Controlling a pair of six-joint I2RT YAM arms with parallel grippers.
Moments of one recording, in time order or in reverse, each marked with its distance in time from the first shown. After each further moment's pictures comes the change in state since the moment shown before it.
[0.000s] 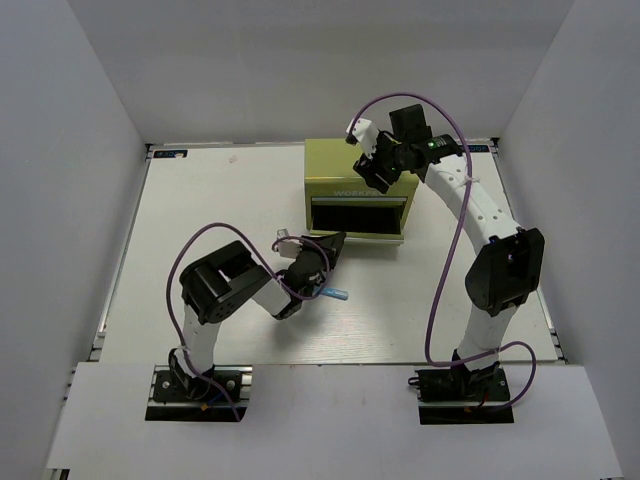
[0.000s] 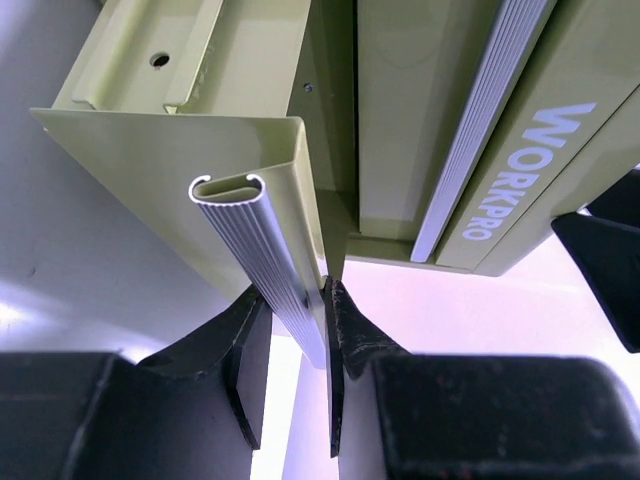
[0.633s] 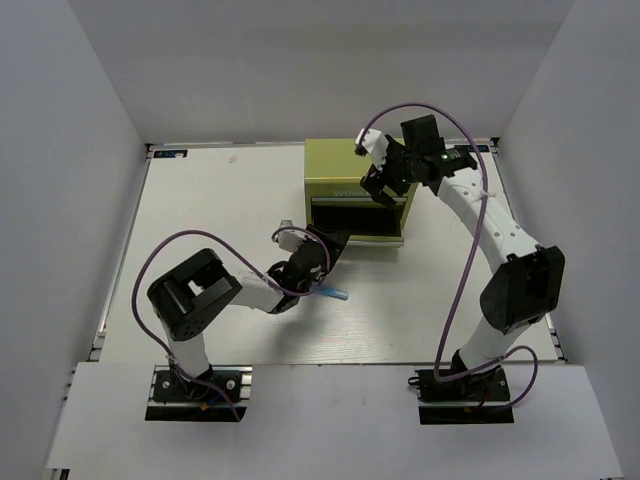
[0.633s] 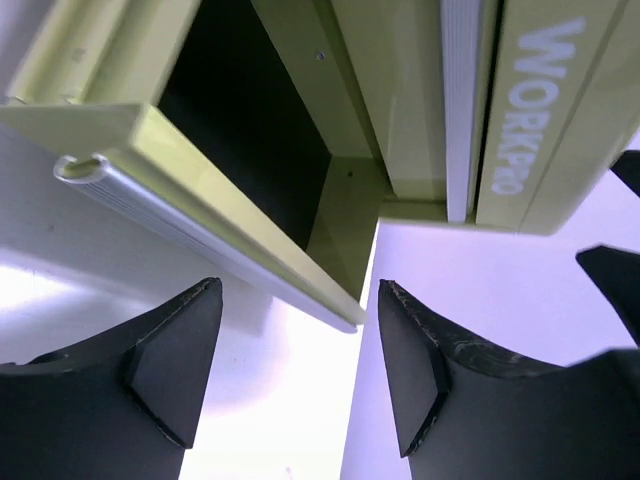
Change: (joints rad) left arm -0.011 -0.200 0.019 -0.351 0.047 0.114; right arm -0.008 -0.123 -0.137 0.000 -0.023 -0.006
